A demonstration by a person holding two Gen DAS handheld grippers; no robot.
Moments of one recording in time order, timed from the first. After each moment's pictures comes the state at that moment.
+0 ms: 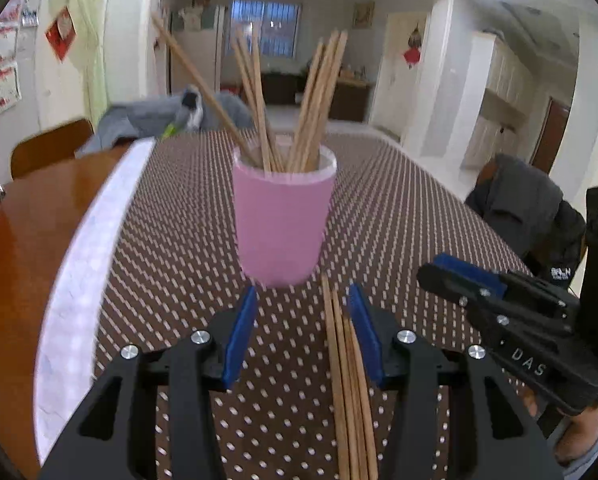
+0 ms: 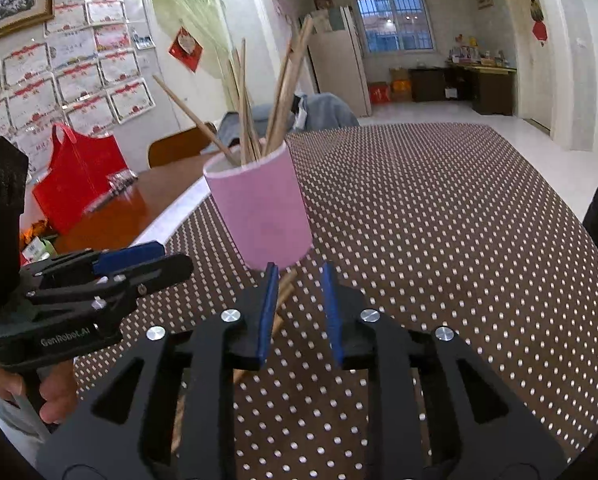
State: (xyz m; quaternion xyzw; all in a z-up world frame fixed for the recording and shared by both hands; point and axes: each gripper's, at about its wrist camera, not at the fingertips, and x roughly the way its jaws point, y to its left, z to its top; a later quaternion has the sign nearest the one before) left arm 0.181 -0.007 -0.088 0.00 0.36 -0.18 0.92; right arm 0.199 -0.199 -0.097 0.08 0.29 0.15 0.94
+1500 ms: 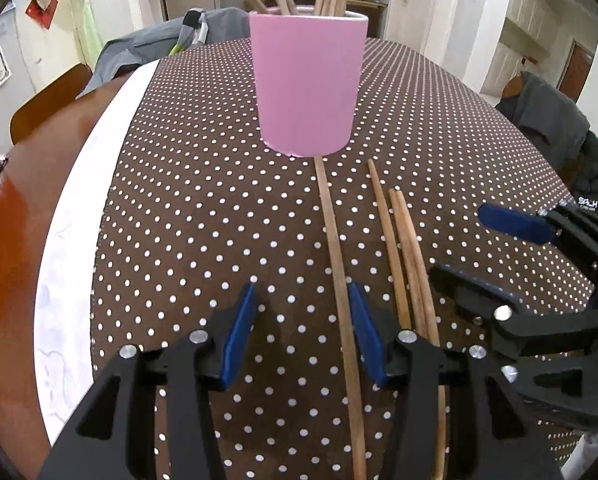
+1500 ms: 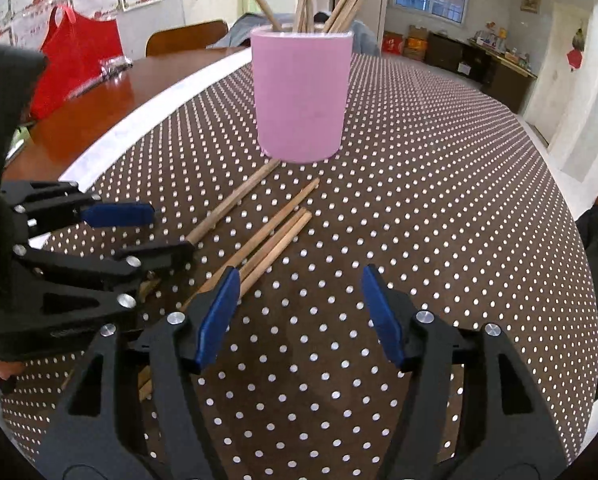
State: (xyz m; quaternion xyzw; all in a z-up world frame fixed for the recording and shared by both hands) left arm 0.175 0.009 -0.135 0.06 0.48 -0.15 0.86; right arm 0.188 -0.135 -0.129 -0.07 0.42 0.13 0.90
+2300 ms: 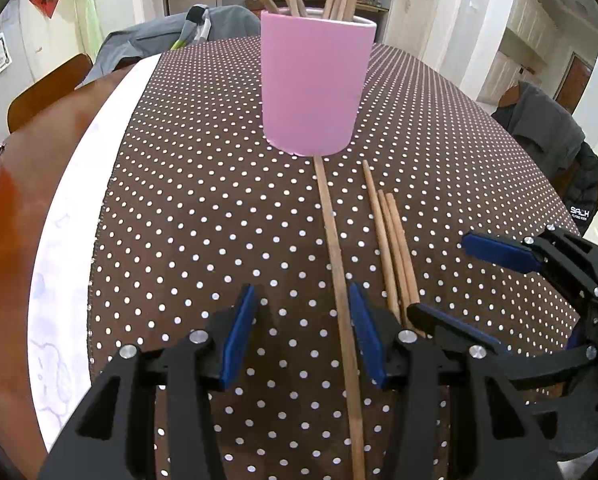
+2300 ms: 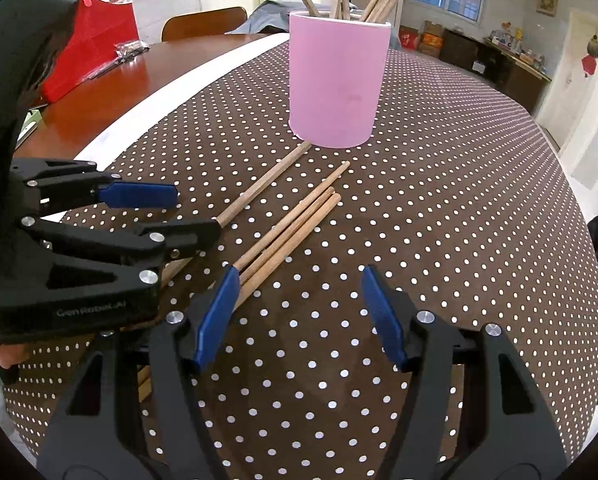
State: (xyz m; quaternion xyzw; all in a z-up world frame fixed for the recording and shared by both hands) left arm 0.177 0.014 -0.136 0.05 0.48 -0.16 0.86; right arm 0.178 -0.112 -0.130 -0.08 0.43 0.16 0.89
